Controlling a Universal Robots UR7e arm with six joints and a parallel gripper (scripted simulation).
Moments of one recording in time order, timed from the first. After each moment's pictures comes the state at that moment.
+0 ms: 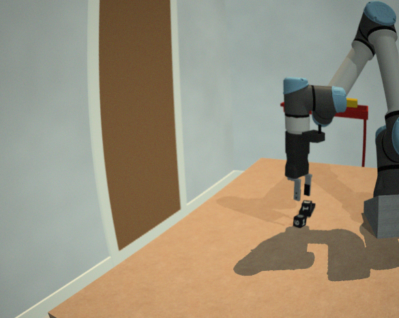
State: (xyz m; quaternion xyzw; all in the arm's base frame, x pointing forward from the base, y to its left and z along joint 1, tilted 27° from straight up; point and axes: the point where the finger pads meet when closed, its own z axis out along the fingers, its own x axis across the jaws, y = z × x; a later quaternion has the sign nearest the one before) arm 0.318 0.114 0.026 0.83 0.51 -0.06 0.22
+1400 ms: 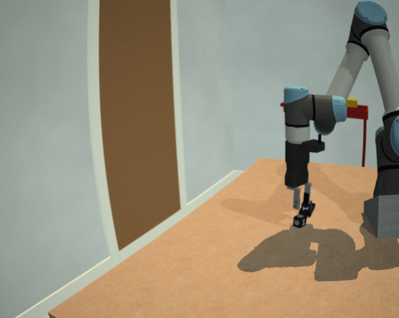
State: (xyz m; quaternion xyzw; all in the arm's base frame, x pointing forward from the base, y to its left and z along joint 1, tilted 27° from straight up) arm 0.322 0.102 0.002 0.83 0.51 -0.06 0.22
